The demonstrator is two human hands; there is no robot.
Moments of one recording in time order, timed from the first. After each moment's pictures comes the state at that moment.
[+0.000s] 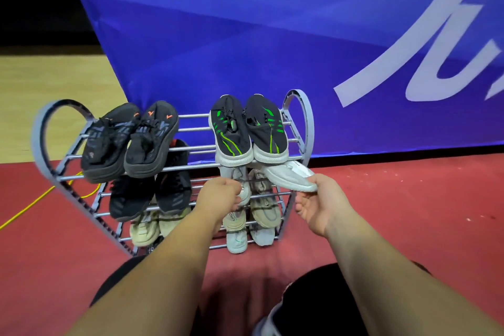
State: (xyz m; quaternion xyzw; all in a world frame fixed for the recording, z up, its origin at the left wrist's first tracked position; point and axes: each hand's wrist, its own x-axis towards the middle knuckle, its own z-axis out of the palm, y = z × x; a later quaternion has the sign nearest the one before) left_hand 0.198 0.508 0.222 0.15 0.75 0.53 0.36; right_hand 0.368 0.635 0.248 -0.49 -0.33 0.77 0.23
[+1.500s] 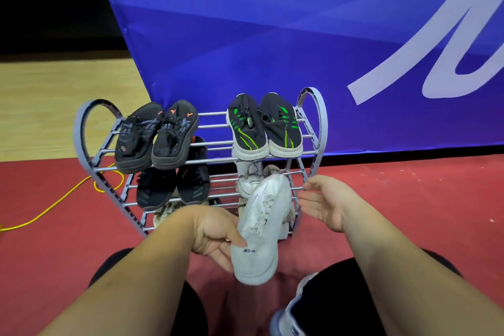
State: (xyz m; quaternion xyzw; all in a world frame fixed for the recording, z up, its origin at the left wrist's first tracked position) left_hand 0.179 0.429 0.231 0.22 0.62 0.22 0.72; right_hand 0.368 0.634 0.235 -0.52 -0.43 0.72 0.12
